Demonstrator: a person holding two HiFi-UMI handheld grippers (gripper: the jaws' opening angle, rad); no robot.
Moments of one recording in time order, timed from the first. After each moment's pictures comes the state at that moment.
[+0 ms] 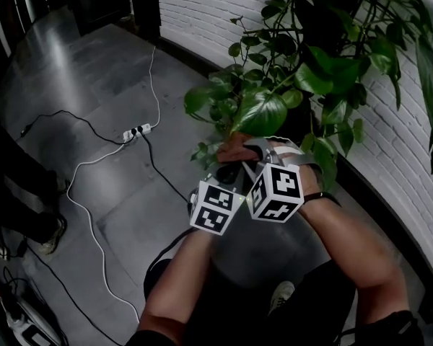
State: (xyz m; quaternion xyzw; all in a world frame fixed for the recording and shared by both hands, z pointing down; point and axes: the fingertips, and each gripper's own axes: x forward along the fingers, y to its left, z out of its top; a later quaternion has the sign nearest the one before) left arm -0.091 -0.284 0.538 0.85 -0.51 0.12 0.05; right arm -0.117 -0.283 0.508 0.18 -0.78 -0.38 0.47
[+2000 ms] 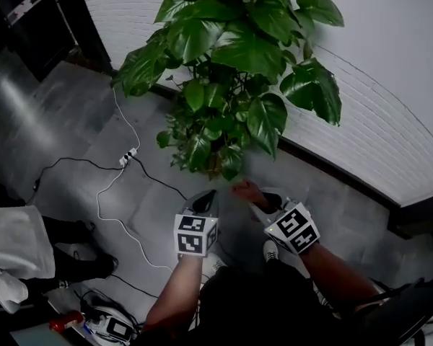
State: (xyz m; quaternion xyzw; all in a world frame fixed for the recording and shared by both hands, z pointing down) left arm -0.036 -0.048 0.116 0.86 -0.44 0.14 0.23; right arm 0.037 -0.014 0.074 0.36 -0.88 0.08 0.30
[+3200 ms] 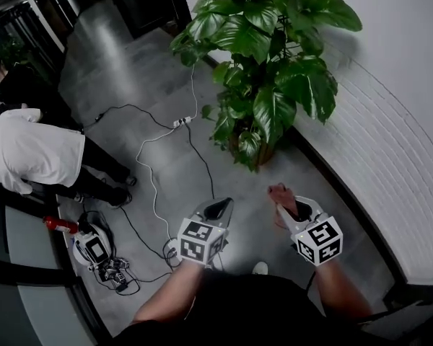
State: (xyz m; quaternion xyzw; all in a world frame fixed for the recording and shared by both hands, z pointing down) left arm 0.159 0.114 0.063 0.78 -0.57 0.13 0.22; right arm 0.280 0.081 0.050 0.24 -0.95 0.10 0.20
